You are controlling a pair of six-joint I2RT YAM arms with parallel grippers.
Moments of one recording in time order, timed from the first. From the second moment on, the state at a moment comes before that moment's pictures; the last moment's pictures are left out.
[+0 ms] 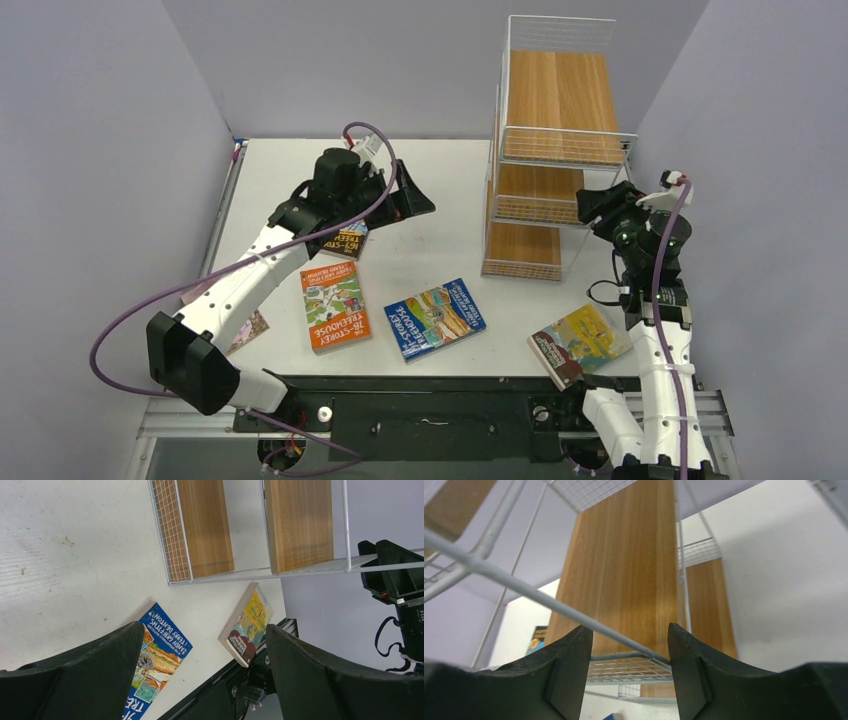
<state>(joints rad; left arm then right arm) -0.54 1.41 1.33 -0.41 0.30 -0.77 -0.13 0.82 0.87 -0.22 -0.17 0.51</state>
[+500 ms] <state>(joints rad) -0.52 1.34 1.27 -0.37 0.23 -0.84 0.50 1.14 0.94 0.10 -0.20 0.75</state>
